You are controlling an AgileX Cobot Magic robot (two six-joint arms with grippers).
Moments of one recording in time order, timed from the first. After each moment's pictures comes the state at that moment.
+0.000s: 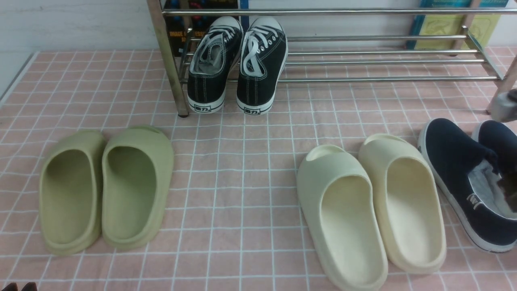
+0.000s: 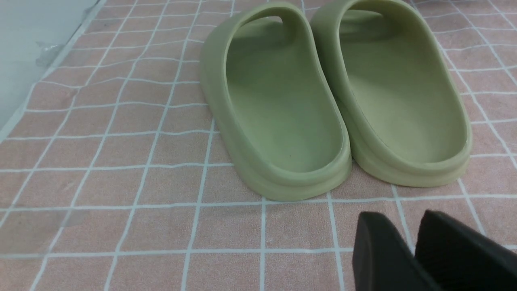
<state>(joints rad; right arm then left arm) 0.08 1.39 -1.05 0.07 1.05 -0.14 -0.03 -0.01 0.03 0.11 0.37 -0.04</state>
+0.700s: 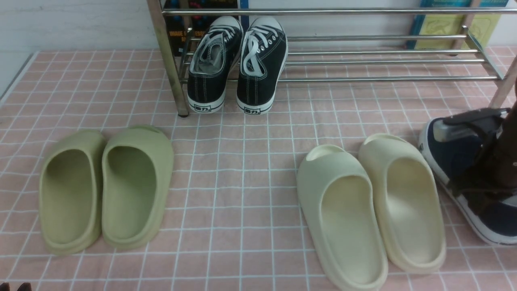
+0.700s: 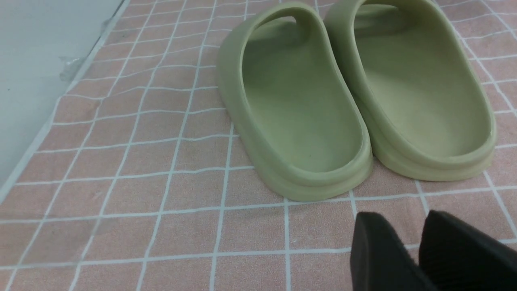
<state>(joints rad) 0.09 1.69 -1.18 0.03 1.02 -0.13 -0.03 -0.01 0.02 0.19 0.37 -0.04</state>
